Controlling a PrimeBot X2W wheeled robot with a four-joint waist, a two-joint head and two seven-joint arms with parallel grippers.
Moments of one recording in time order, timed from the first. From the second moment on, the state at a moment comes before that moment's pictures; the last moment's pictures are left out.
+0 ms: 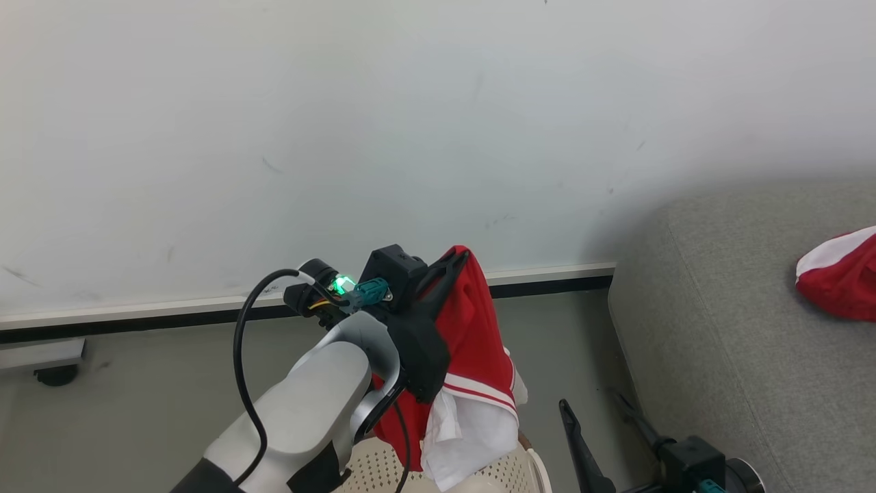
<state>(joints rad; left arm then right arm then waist) -0.87 0.07 -0.89 0.57 -0.51 0.03 -0.11 0.03 -0.09 0.34 0.03 0.06 0.13 -0.11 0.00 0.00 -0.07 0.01</state>
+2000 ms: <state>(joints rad) -0.92 0.06 -1.07 0.31 -0.73 0.03 -0.06 -0.26 -0.09 0.46 0.35 0.16 0.13 -0.06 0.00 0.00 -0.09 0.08</state>
